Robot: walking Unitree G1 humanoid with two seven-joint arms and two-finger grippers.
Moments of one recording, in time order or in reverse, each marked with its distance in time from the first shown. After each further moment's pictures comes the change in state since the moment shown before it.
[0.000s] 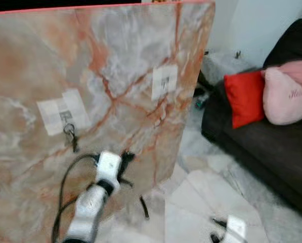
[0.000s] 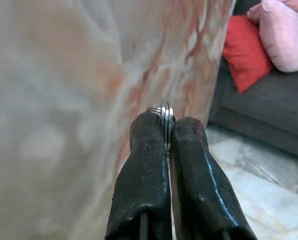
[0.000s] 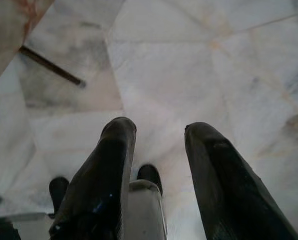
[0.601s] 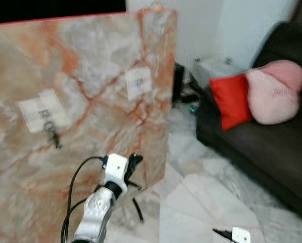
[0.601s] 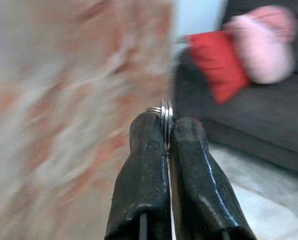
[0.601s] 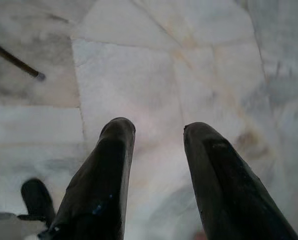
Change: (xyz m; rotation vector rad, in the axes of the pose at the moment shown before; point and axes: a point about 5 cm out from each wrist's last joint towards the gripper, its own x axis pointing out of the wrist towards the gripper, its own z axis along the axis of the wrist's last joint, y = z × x) left arm 0.004 -0.011 0.001 -0.006 0.001 -0.031; right arm -0.002 -0.019 -0.006 -0.081 0.010 -0.059
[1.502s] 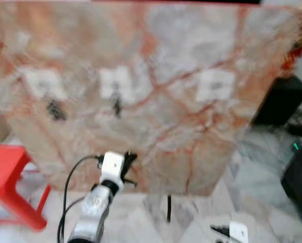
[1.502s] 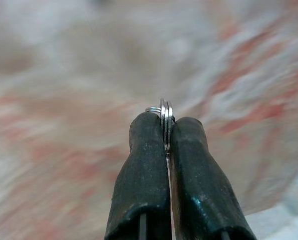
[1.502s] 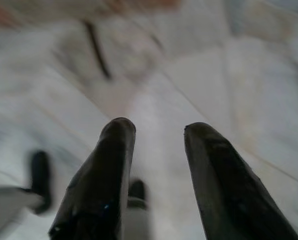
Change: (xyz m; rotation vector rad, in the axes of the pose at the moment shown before) left arm -0.009 0.018 -0.007 0.017 0.051 0.121; right arm 0.002 0.020 0.014 -0.066 -0.040 0.068
